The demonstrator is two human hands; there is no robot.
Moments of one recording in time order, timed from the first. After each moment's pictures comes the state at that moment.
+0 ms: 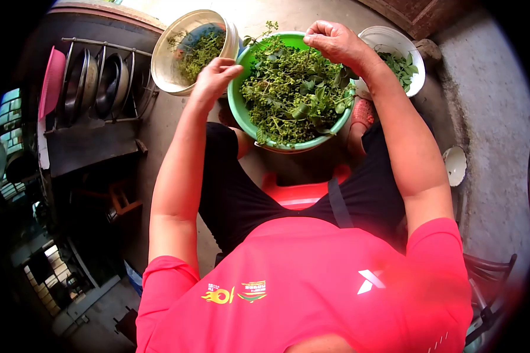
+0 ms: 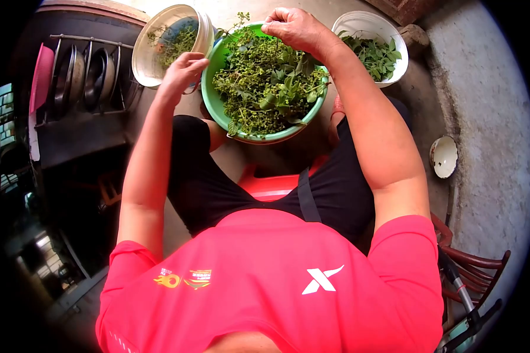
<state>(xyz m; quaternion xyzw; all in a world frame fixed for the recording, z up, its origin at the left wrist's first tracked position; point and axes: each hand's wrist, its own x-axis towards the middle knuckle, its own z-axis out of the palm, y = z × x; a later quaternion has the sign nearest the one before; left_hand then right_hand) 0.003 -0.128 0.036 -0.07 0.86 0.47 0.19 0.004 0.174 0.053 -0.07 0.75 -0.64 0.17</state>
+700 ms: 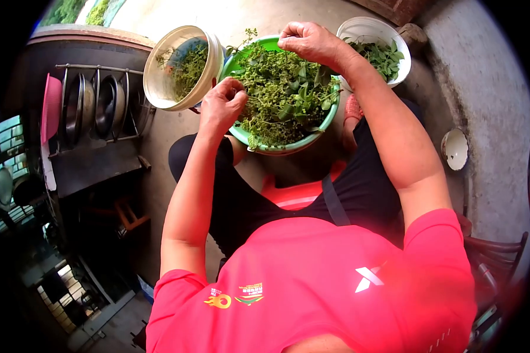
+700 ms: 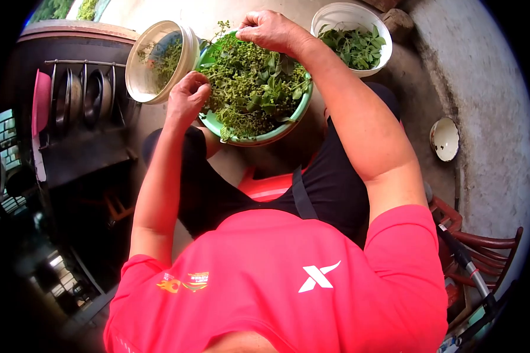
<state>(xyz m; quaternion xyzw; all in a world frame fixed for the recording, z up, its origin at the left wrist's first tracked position) 0.063 -0.073 0.058 0.06 0.91 0.39 0.09 0.007 0.176 0.046 -0.10 0.77 -0.62 0.11</state>
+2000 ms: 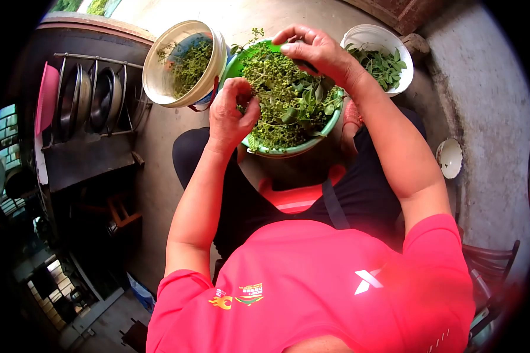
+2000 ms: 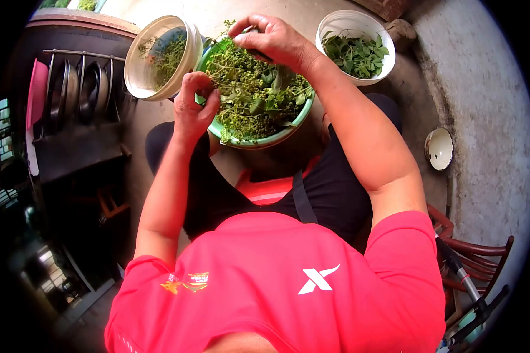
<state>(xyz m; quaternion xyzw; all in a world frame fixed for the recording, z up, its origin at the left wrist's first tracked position) 0.081 -0.065 0.056 0.24 0.87 0.42 -0.11 0.025 0.166 0.070 -0.11 0.62 -0.75 0.20</state>
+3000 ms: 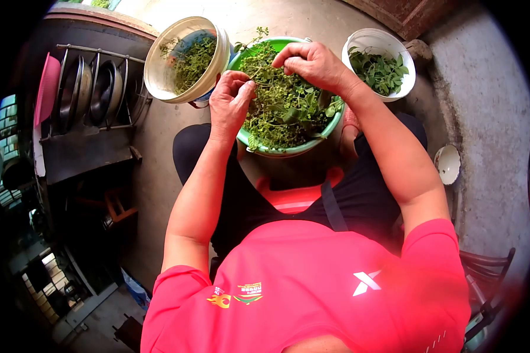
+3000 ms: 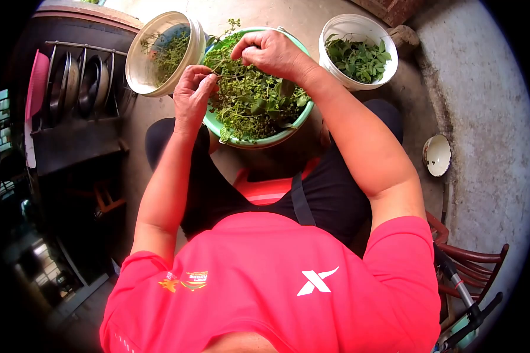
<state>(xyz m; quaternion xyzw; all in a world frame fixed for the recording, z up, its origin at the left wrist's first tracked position) 0.069 -0.064 0.042 0.02 0.76 0.65 0.02 0.026 0.154 0.054 -0.16 0.75 -0.62 0.15</state>
